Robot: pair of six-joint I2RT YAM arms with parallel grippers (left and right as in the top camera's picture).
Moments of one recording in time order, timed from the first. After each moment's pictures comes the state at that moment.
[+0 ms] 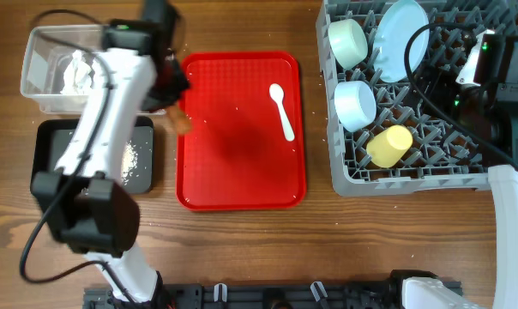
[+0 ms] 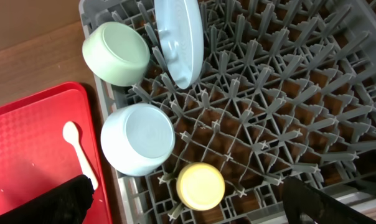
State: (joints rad) left arm -0.13 1.90 1.83 -1.35 -0.11 -0.66; right arm -0.05 1.31 1.53 -1.10 0.05 0.26
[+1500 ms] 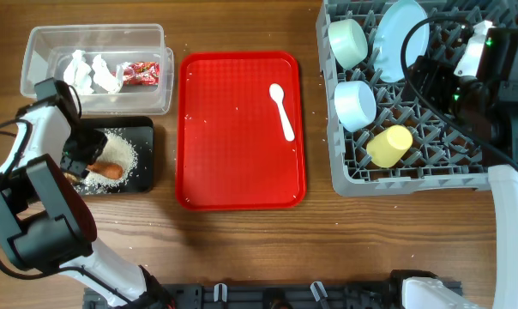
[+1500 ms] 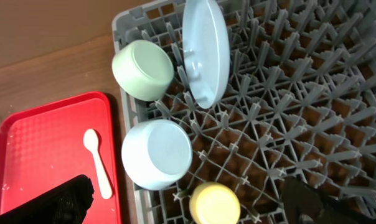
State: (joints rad) left arm 0.40 1.89 1.27 -0.90 -0.18 -0.78; right arm -0.05 1.31 1.53 -1.01 -0.02 0.20
